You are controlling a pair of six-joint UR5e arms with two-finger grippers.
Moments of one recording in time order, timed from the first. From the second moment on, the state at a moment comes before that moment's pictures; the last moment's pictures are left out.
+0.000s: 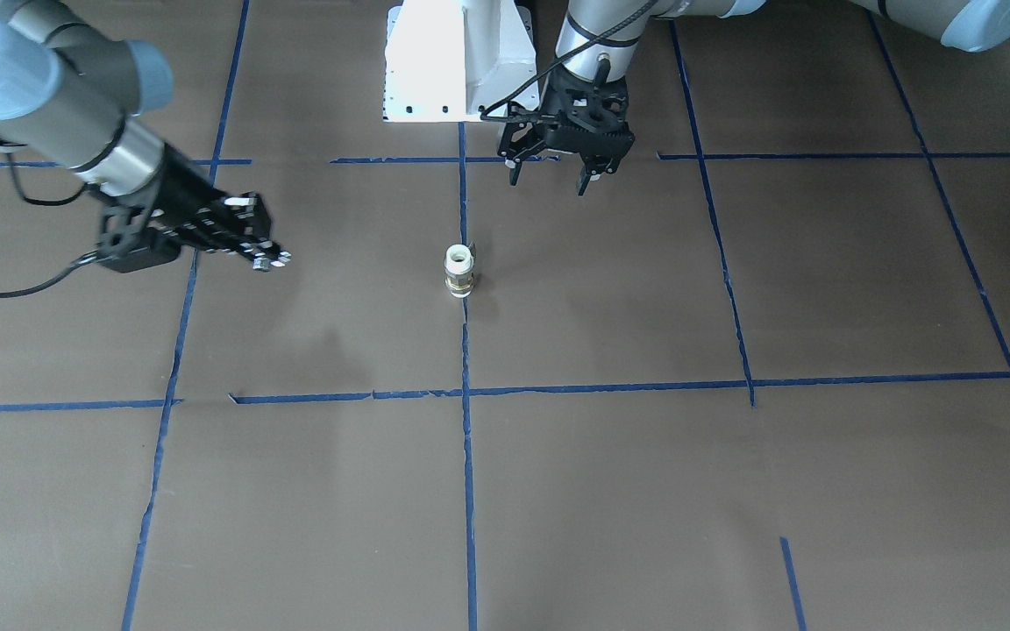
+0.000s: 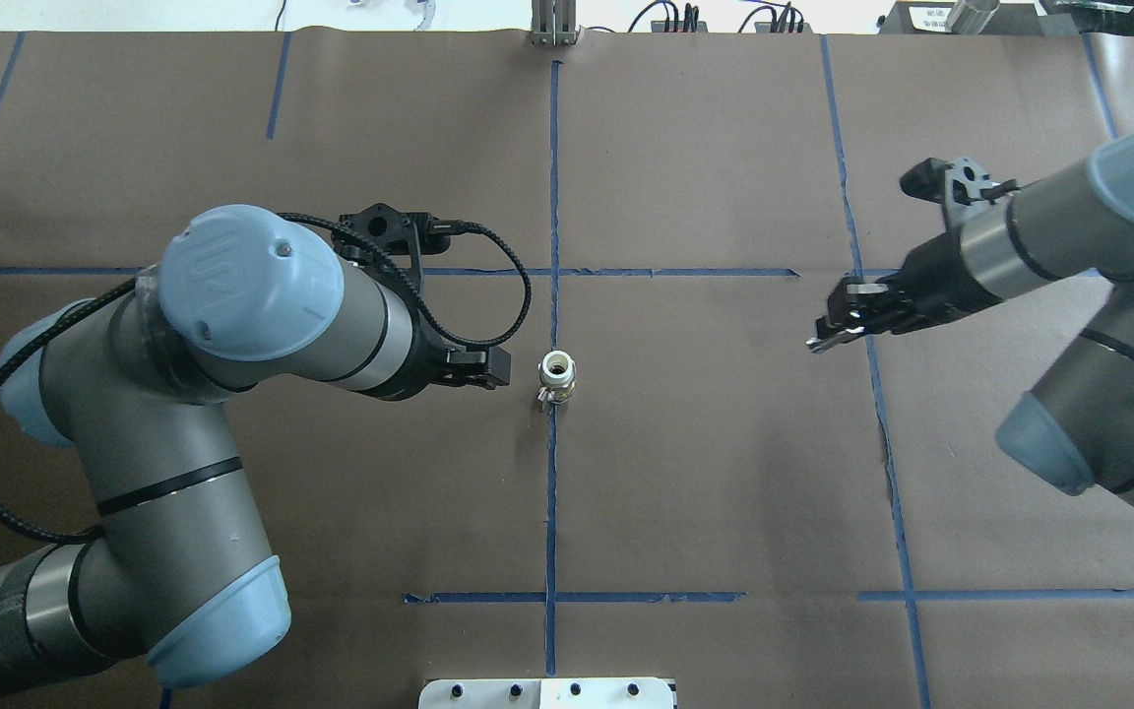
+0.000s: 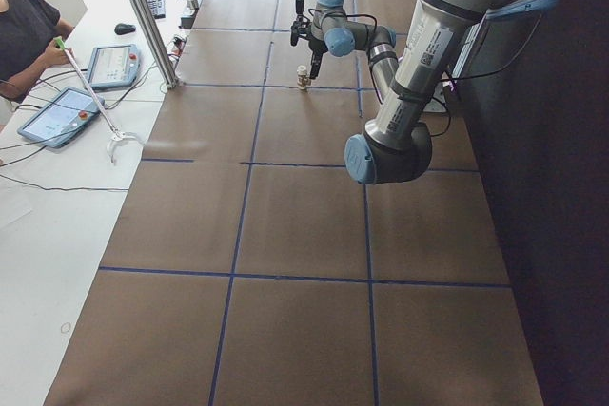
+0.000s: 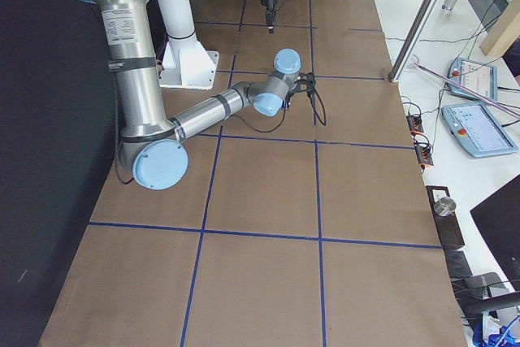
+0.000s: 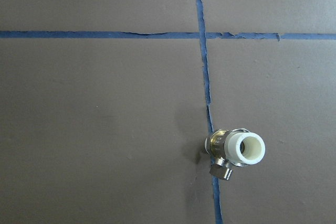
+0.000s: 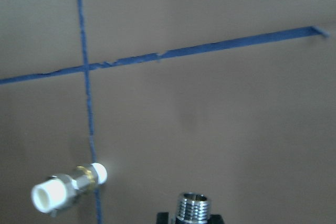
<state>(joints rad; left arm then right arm) -0.51 -2.09 -2.02 -1.57 -1.82 -1.22 0.76 -1.21 1.82 -1.09 2.22 1.37</state>
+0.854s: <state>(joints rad) -0.51 -1.96 -2.08 -1.58 -1.82 -1.24 0.47 -0.83 1.76 -1.57 1.79 1.69</state>
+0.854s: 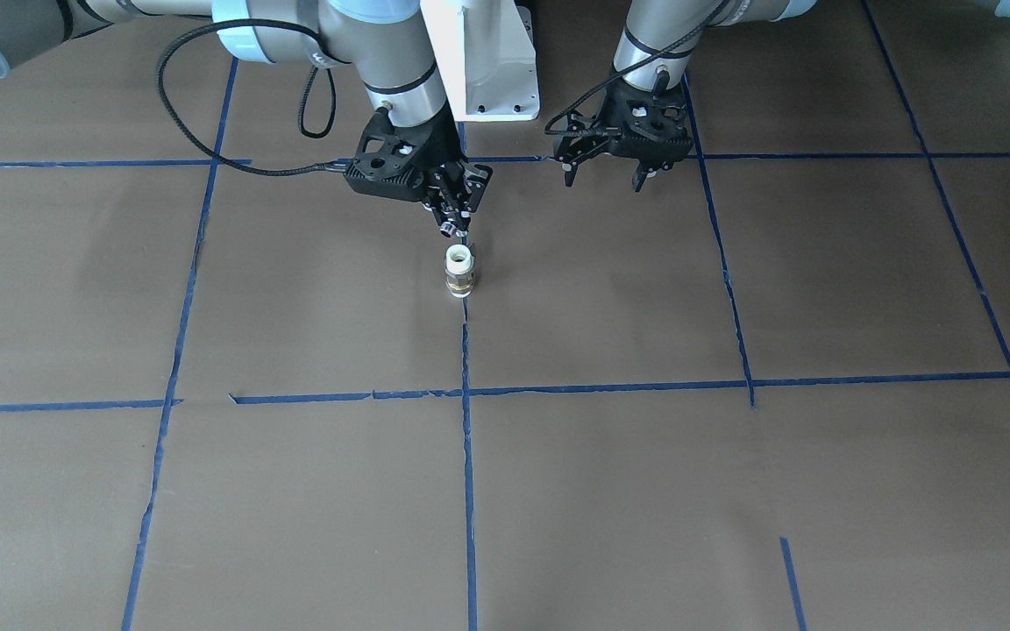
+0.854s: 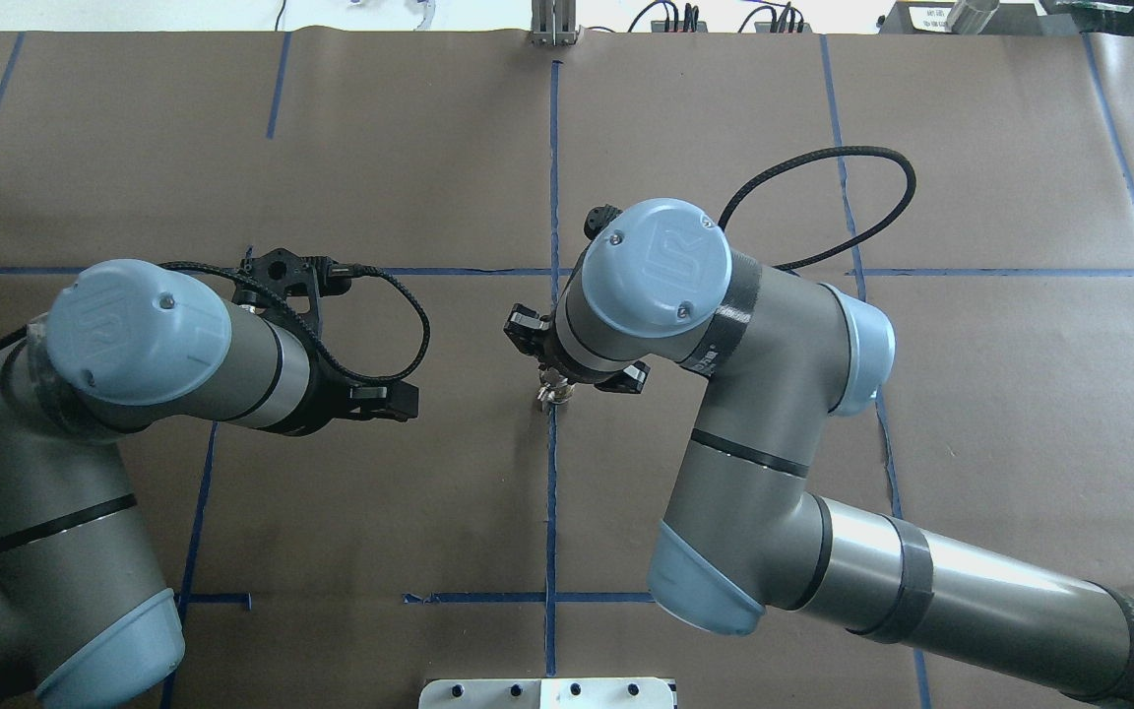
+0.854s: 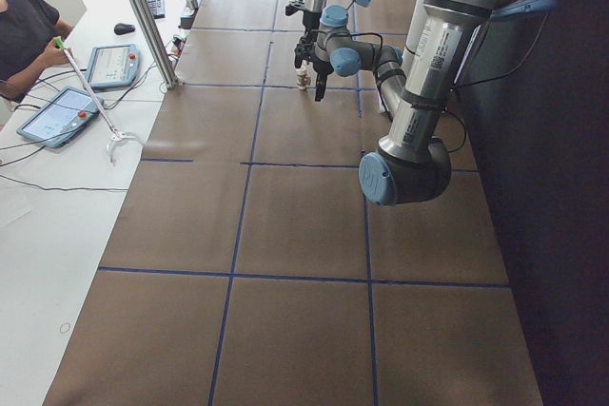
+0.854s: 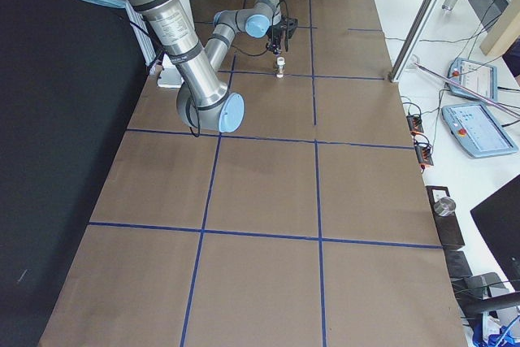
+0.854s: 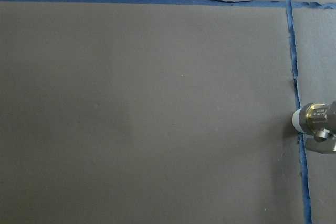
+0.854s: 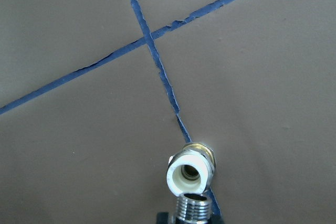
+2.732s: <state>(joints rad) -0.50 -1.96 -2.08 -1.58 -1.82 -1.26 0.46 -0.79 1.70 -1.64 1.71 1.69</state>
